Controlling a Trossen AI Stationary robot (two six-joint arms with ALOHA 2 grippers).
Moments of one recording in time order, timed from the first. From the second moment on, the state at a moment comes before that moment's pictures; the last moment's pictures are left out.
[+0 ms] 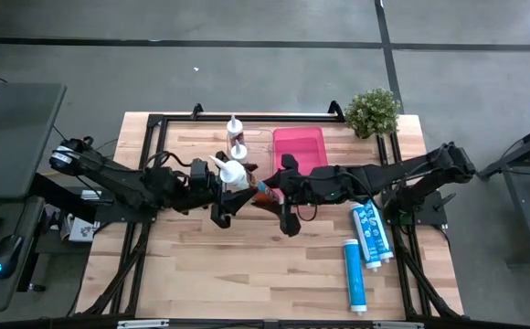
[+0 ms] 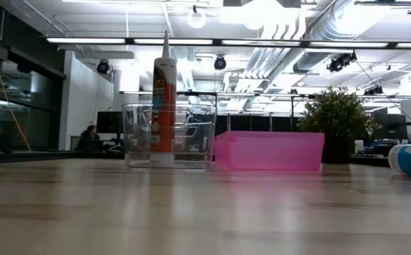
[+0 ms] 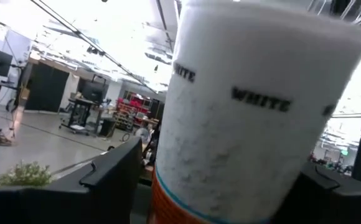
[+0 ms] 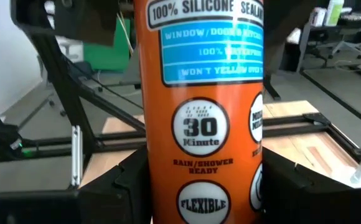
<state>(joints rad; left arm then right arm) -0.34 1.29 0.96 0.83 -0.47 -0.10 0.24 1.53 1.41 -0.06 0.24 0.16</state>
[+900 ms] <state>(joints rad) -0.34 1.30 0.99 0.81 -0.50 -0.08 0.23 1.53 1.41 -0.03 0.25 0.18</state>
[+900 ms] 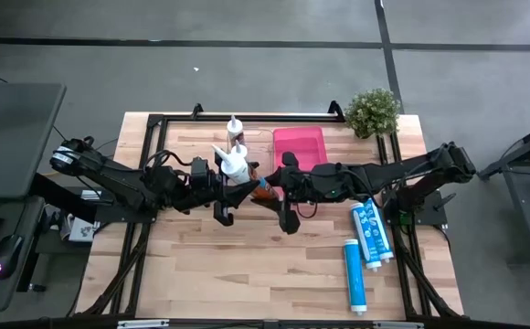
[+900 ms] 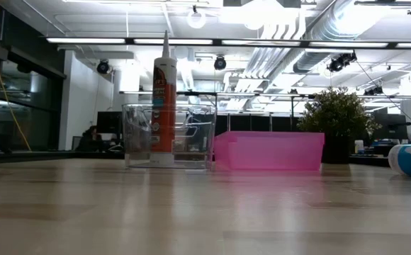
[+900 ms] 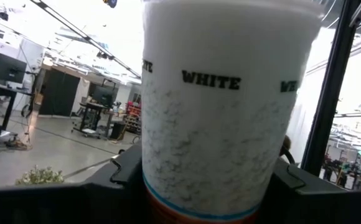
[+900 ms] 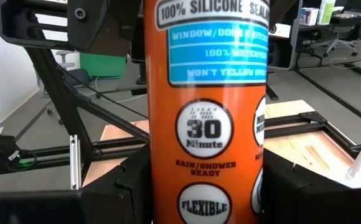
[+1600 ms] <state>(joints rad) -0.34 1.30 0.99 0.77 -0.47 -0.09 0.23 1.50 1.41 -0.03 0.29 0.19</state>
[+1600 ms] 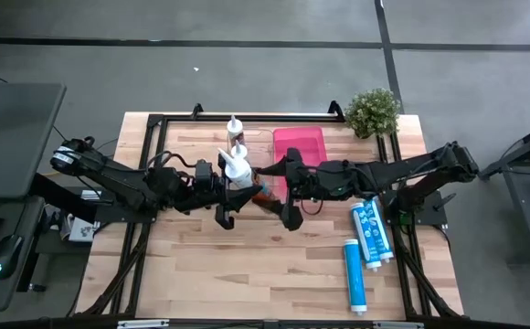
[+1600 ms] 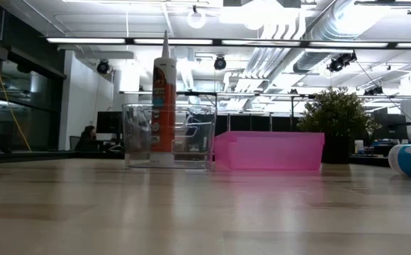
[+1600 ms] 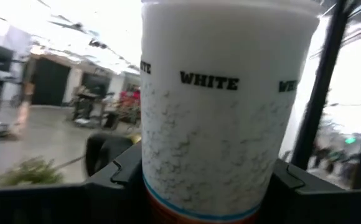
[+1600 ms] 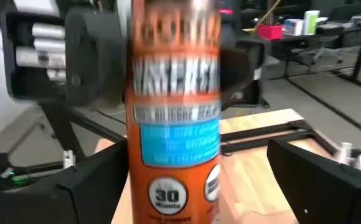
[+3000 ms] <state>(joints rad) -0.21 1.59 0.99 0.57 -1.02 -0.24 0.39 1.24 1.41 -0.52 0.57 0.29</state>
